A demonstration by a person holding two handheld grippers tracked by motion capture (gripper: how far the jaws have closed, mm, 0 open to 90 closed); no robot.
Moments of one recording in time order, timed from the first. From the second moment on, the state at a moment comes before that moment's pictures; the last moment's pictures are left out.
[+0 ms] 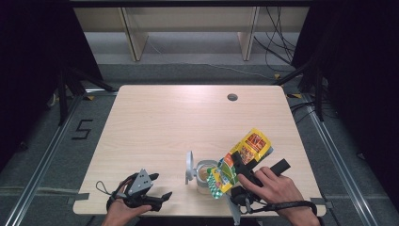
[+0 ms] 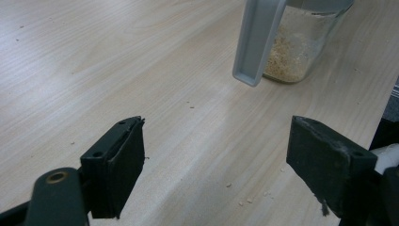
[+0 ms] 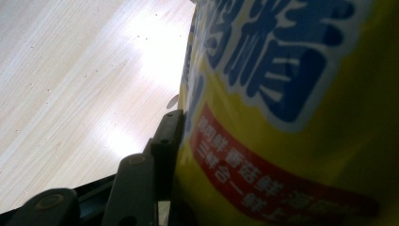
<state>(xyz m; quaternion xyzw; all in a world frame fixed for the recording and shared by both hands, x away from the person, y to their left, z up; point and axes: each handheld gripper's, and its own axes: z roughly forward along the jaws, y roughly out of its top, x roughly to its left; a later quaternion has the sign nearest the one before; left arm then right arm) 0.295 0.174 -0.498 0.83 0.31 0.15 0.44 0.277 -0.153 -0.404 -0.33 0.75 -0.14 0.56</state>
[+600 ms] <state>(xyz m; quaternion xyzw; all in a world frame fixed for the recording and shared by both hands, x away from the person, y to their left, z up) 0.295 0.174 -0.497 0.83 0.31 0.15 0.44 0.277 -0.154 -0.406 -0.32 0.75 -0.13 0.56</state>
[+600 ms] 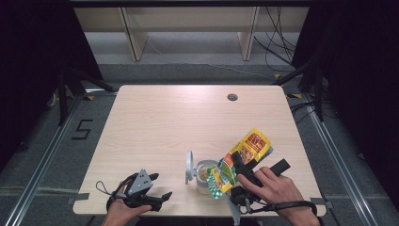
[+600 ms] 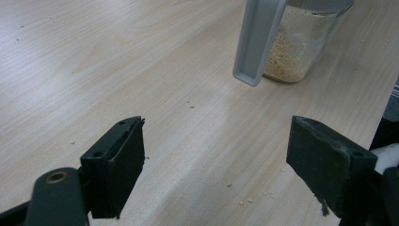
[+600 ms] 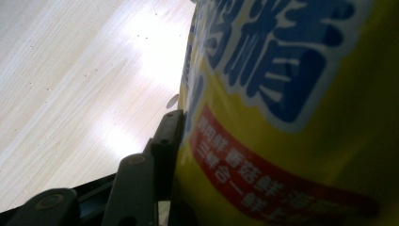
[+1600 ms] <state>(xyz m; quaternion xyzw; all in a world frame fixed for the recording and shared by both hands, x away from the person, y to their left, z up) 0.295 0.174 -0.497 0.83 0.31 0.15 0.44 0.277 -0.151 -0.405 -0.34 0.75 -0.14 0.55</state>
